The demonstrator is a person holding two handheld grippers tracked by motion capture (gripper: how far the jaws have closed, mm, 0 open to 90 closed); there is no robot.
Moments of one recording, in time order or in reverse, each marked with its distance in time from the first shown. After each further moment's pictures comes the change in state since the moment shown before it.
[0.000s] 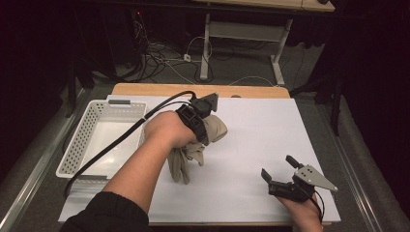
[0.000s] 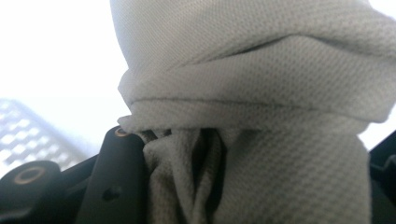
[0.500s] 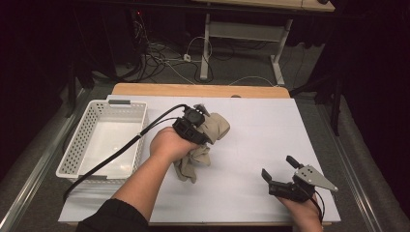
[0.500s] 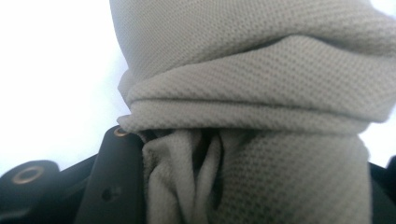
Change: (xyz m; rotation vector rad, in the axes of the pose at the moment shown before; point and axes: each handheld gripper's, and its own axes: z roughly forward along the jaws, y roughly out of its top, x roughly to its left) left arm 0.011 -0.027 0.054 -0.319 -0.068 -0.060; right arm -0.001 -0.001 0.000 0.003 -0.003 0.007
